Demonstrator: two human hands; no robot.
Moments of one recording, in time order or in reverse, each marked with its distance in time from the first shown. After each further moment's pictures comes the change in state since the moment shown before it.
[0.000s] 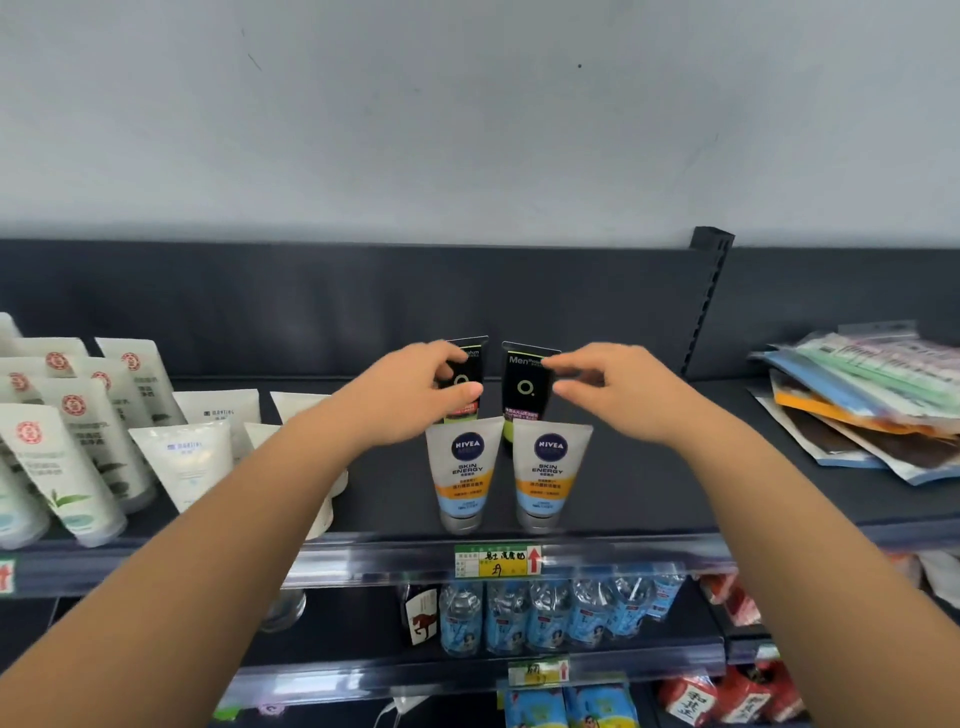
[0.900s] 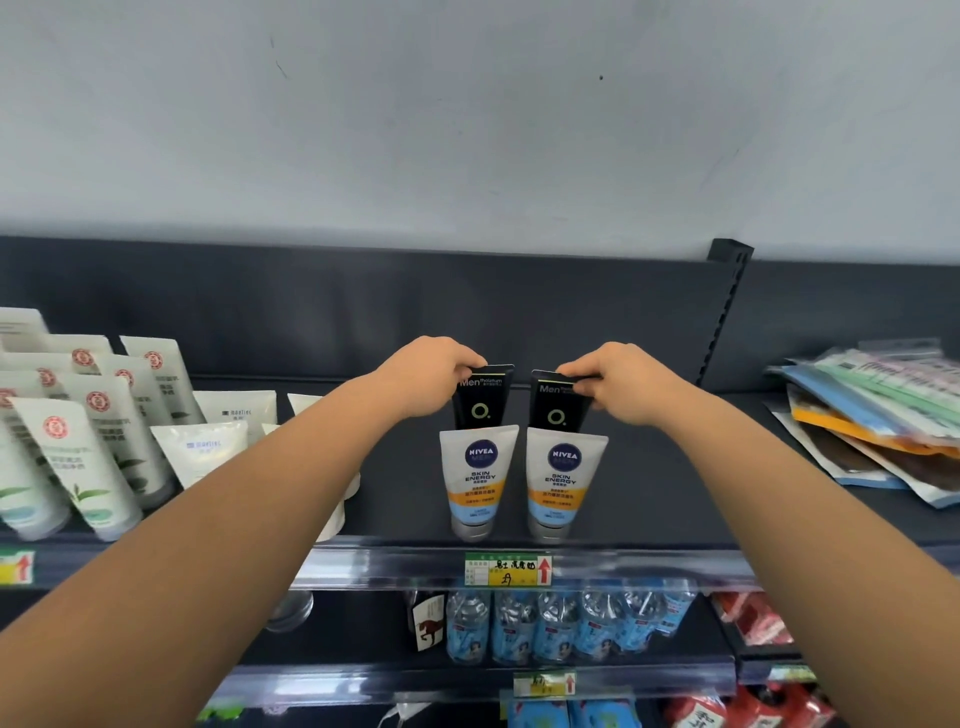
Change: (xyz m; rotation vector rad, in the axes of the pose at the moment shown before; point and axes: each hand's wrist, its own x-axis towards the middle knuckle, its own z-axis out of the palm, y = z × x) left_hand 0.047 -0.021 0.004 0.174 -0.049 0.022; right_hand 0.043 0.013 0.006 -0.056 -0.116 0.135
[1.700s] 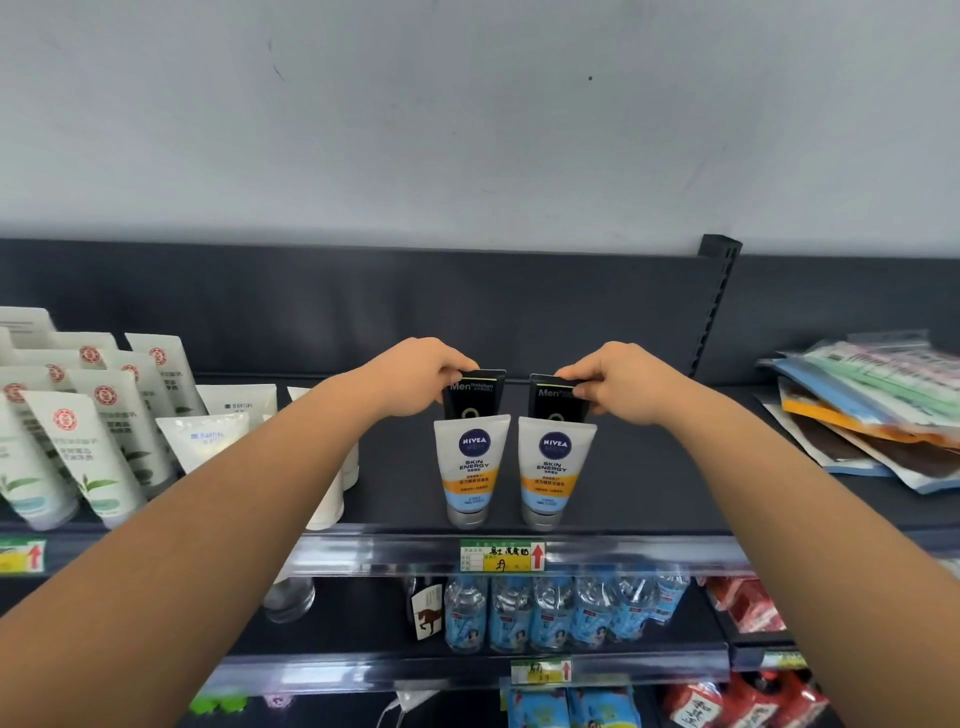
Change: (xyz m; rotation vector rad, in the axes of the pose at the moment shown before) left_hand -0.018 0.000 -0.005 -0.050 -0.071 0.037; right_hand -0.026 -0.003 -0.007 0.050 -0.039 0.000
